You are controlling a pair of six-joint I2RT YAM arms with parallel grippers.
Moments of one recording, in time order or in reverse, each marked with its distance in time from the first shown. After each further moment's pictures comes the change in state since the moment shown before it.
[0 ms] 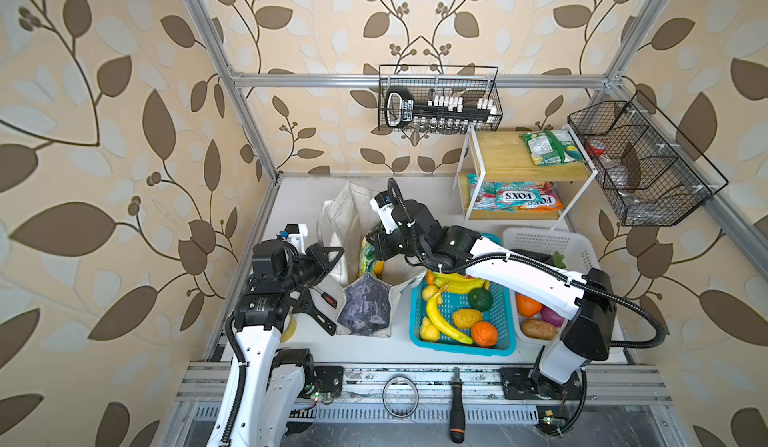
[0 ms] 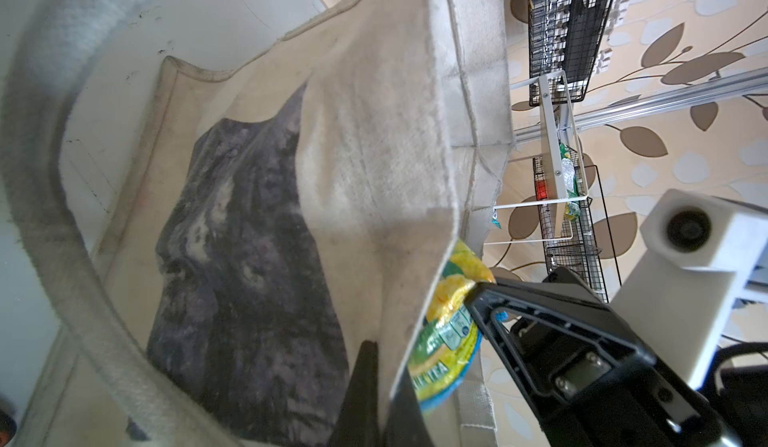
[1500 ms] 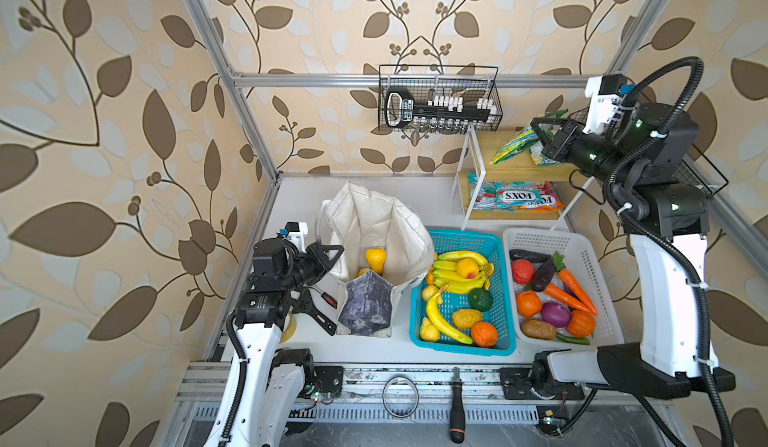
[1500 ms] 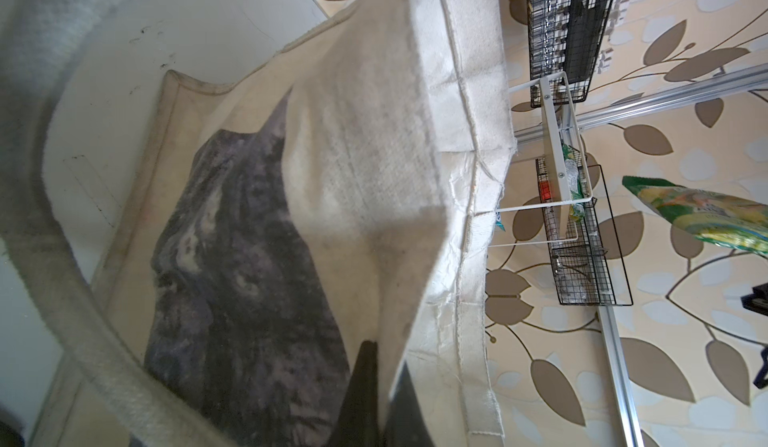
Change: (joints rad) left arm 0.000 0.017 0.000 0.025 -0.006 0.019; right arm -0.827 -0.344 0.514 -0.402 -0.330 -0.027
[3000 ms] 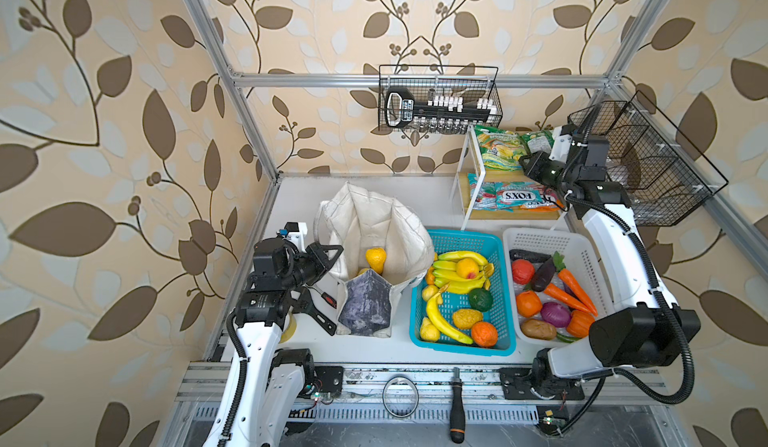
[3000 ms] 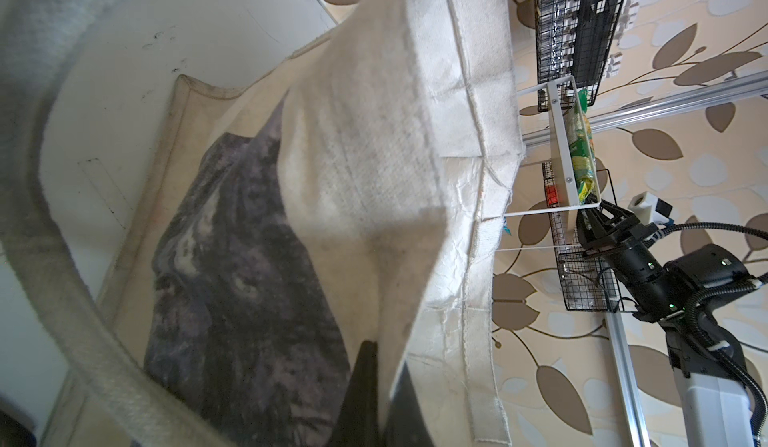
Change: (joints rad) left arm 0.000 0.008 0.000 -0.004 -0.020 0.006; right arm -0.189 0.130 -0.463 0.239 0.090 0.031
